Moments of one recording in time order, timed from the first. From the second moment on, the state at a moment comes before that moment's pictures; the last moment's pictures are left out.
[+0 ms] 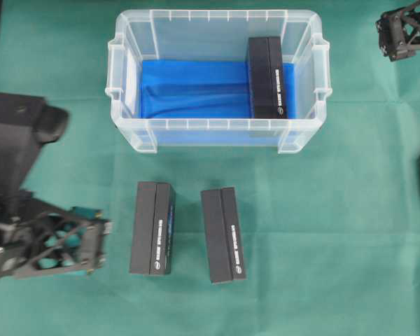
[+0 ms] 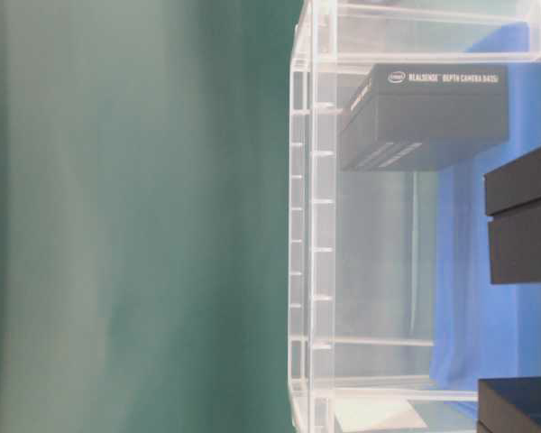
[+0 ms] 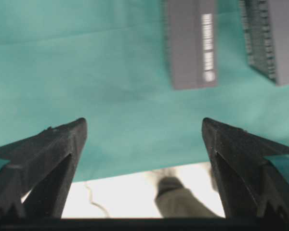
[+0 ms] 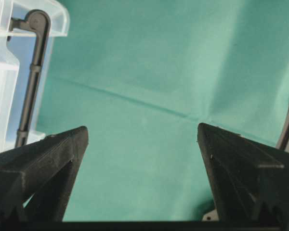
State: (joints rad) left arm -0.50 -0.19 -0.03 0.23 1.71 -1.92; right arm -0.53 -0.53 0.56 -0.21 1.20 0.99
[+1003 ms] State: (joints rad) left arm -0.31 -0.45 0.23 0.23 1.72 -1.78; right arm -0.53 -0.54 0.55 -0.18 1.20 1.00
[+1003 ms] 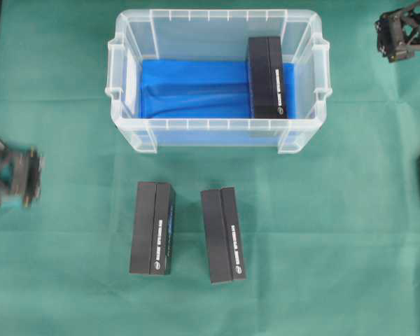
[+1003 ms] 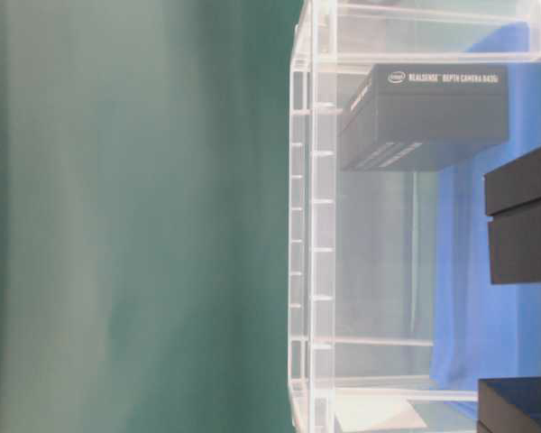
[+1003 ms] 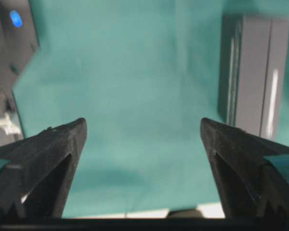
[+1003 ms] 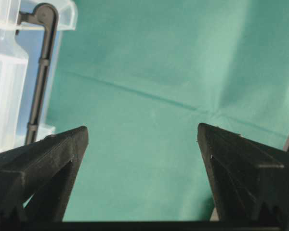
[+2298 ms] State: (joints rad) left arm 0.35 -0.45 0.30 0.22 1.55 -1.15; right arm -0.53 -0.54 0.55 -0.17 1.21 1.02
